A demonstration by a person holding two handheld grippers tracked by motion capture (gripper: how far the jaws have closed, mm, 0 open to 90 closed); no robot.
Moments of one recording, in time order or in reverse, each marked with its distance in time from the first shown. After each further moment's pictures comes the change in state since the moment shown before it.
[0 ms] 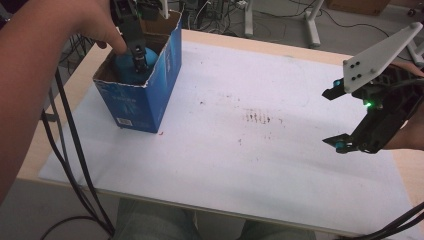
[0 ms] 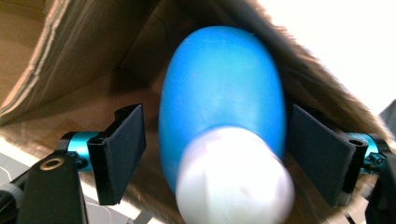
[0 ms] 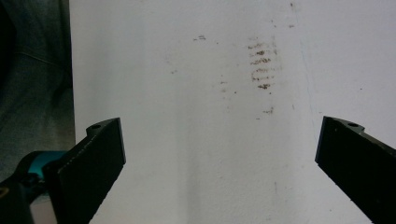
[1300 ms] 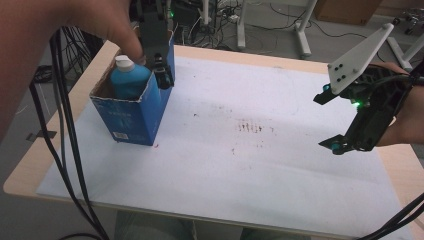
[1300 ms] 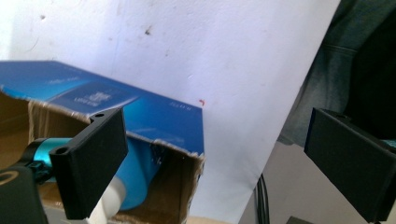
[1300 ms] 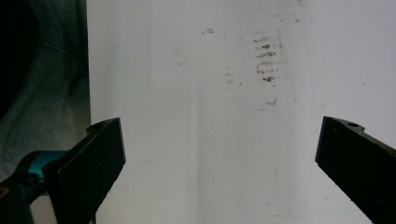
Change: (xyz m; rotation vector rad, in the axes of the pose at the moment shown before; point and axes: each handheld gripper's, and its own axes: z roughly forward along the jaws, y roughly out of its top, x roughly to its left) left arm -0.112 0.038 -0.071 -0.039 0.008 0.372; right arm -0.004 0.003 -0.017 0.037 0.043 -0.010
